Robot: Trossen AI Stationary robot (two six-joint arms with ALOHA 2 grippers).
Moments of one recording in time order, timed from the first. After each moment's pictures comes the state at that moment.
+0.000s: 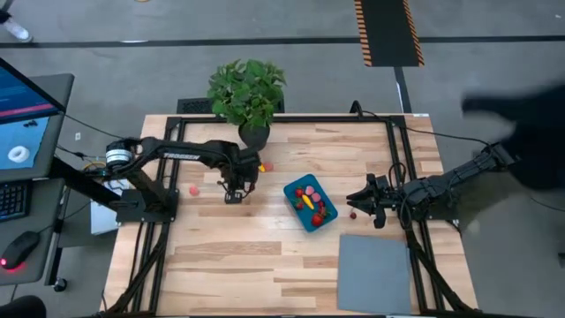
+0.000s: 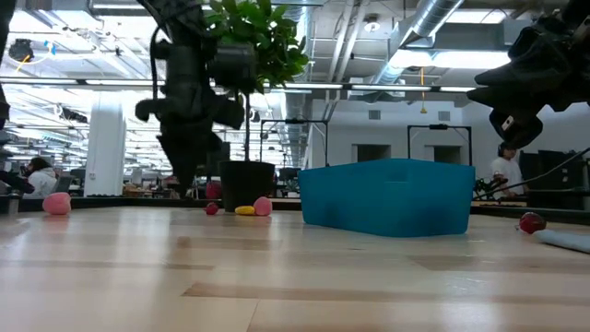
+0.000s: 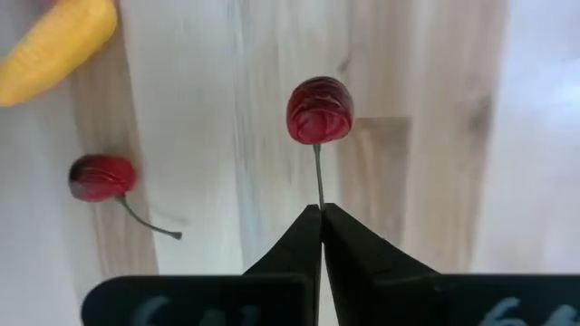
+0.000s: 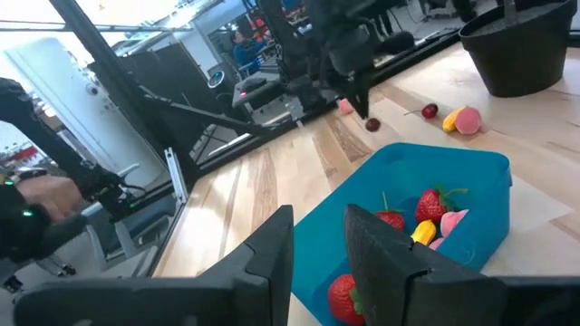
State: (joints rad) left arm 0.27 1.64 1.04 -0.83 0.12 0.26; right arm 0.39 0.41 0.01 0.29 0.37 0.49
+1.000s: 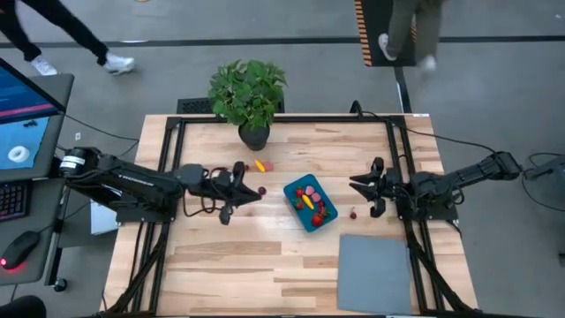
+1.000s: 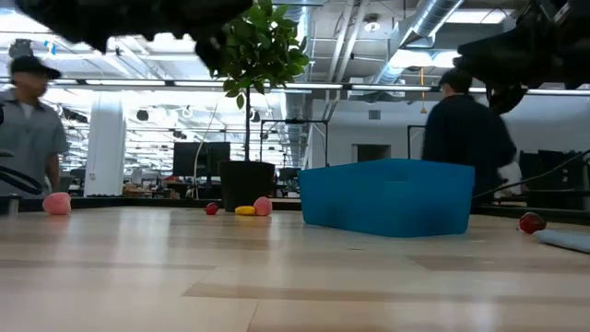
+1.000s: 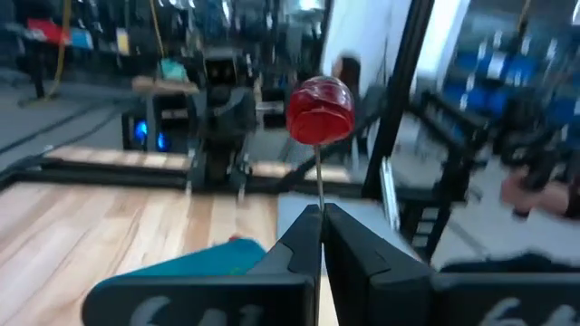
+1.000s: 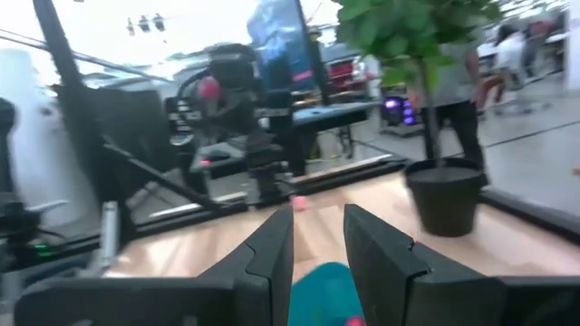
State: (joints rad) left arm -0.05 1.17 0.47 0.74 0.14 -0.17; right arm 0.28 0.36 0.02 0.46 0.41 0.12
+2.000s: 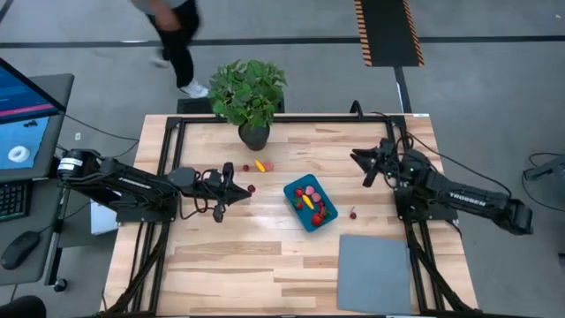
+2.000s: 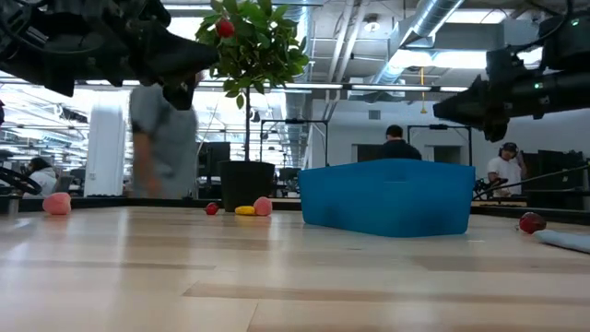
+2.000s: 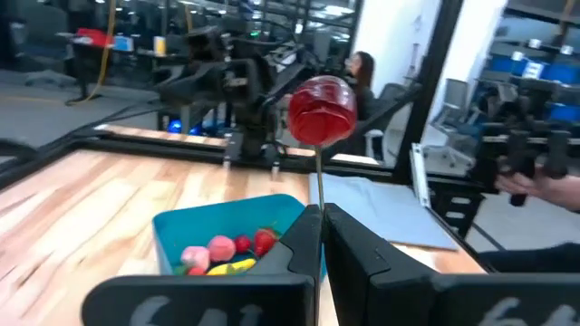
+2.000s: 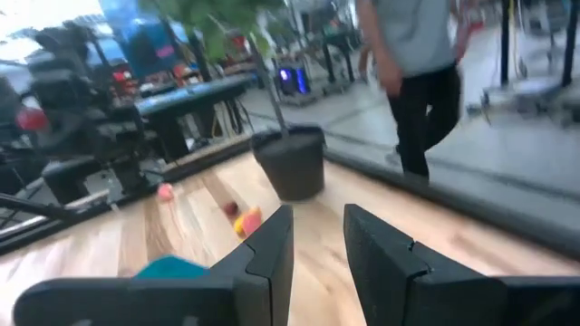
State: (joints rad) left arm 0.00 1.13 0.19 0.99 0.11 -0.17; right arm -0.49 0.36 0.02 0.29 -0.05 0.20
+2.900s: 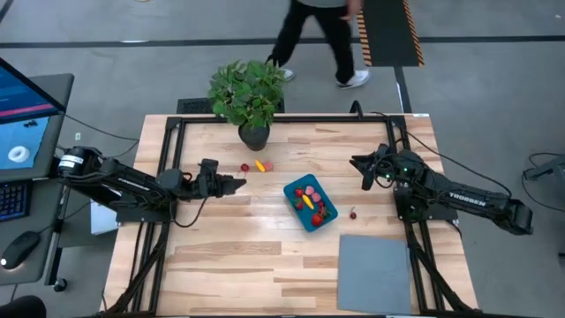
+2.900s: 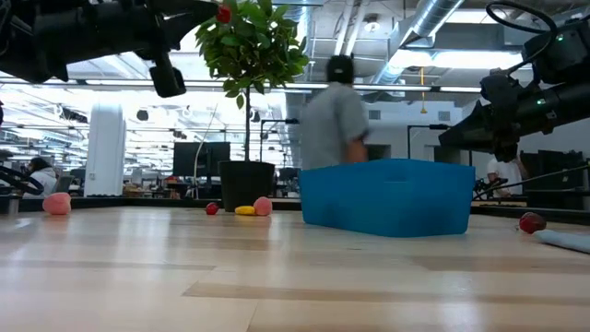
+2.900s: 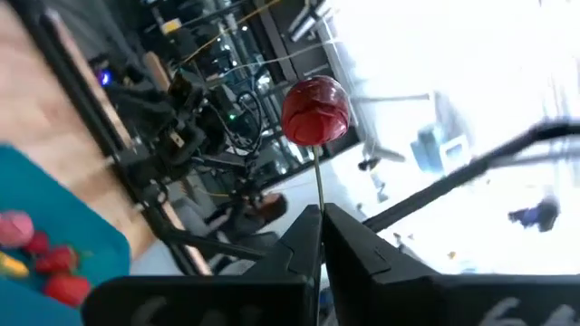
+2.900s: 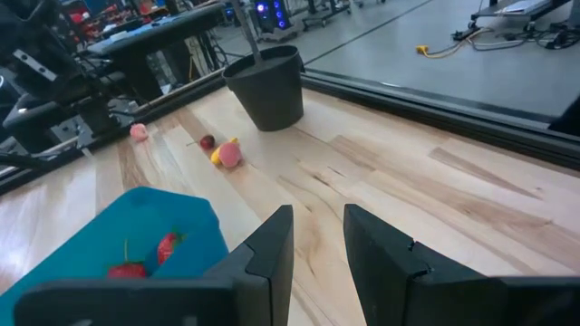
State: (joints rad) left arm -0.09 1.13 0.19 1.28 -0.15 -1.14; right arm -0.50 0.36 0.02 0.09 -0.05 0.24
